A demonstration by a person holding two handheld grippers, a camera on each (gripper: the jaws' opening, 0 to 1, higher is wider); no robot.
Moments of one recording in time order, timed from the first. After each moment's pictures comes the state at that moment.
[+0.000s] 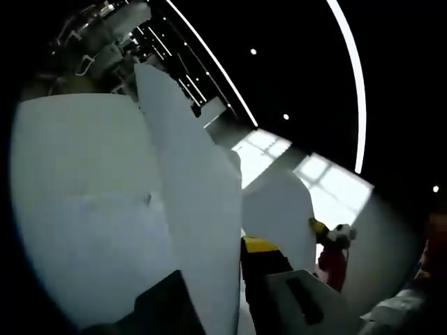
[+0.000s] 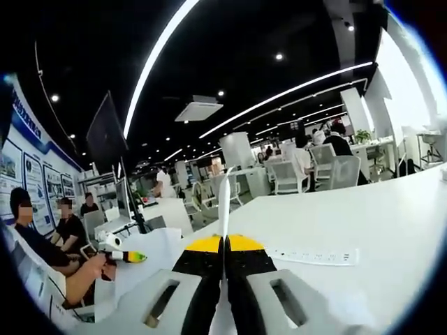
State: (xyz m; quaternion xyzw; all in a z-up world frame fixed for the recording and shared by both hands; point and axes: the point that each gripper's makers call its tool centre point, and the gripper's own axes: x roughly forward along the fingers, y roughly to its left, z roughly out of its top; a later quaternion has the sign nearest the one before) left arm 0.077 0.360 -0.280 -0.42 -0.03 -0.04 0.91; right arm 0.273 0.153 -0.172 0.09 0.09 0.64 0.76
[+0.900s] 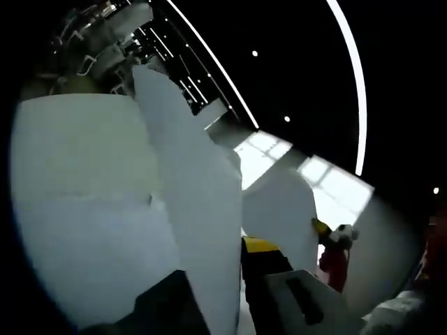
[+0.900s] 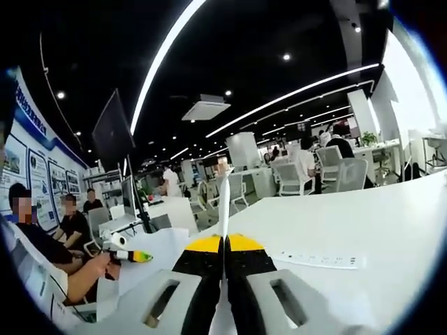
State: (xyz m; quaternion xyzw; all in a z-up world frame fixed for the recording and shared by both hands) left arm 0.075 0.357 -0.280 -0.42 -0.03 -0.04 0.91; right arm 0.259 0.162 -0.168 0.08 0.09 0.66 0.74
